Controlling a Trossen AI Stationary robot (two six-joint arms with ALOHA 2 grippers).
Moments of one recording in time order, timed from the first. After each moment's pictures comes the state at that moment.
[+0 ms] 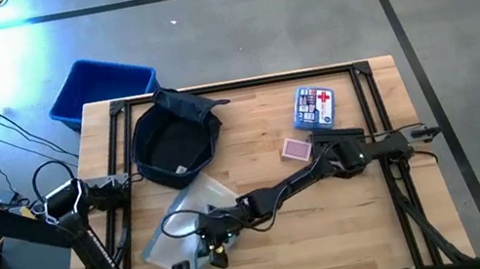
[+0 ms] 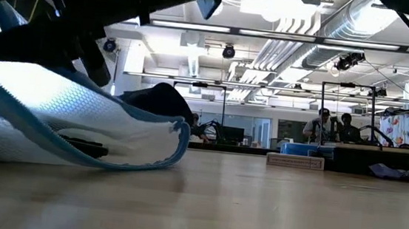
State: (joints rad) left arm -1.07 1.85 1.55 -0.80 -0.64 -0.98; right arm 0.28 2.49 2.01 -0.04 -0.07 0.45
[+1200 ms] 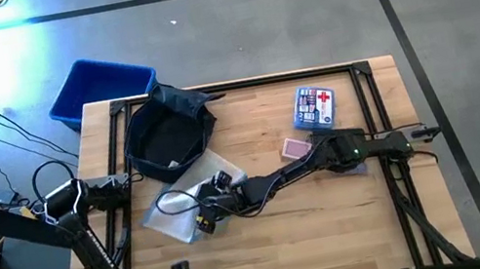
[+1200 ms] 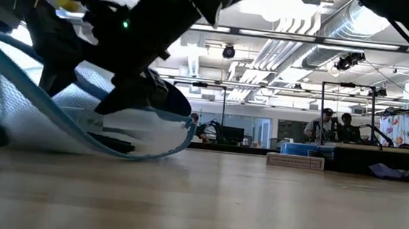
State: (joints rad) left arm -1.07 1.85 1.55 -0.80 -0.67 -0.98; right arm 0.23 2.50 2.08 -0.36 0.46 0.49
